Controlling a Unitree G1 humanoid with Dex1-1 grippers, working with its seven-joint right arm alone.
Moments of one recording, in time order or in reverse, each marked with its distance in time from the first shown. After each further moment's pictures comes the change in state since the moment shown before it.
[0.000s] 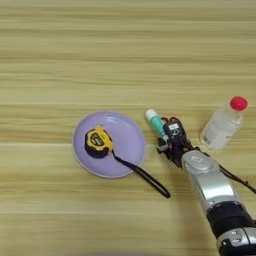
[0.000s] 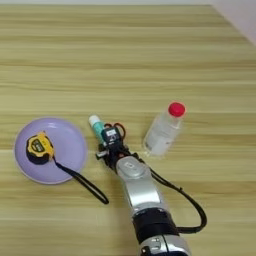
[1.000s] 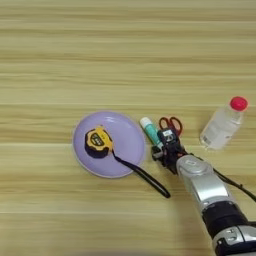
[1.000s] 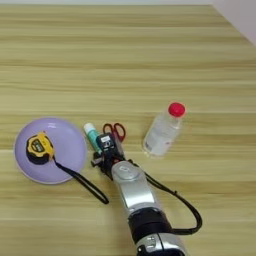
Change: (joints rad) arm -0.014 0.015 0.032 0.055 -0.003 0.027 0.021
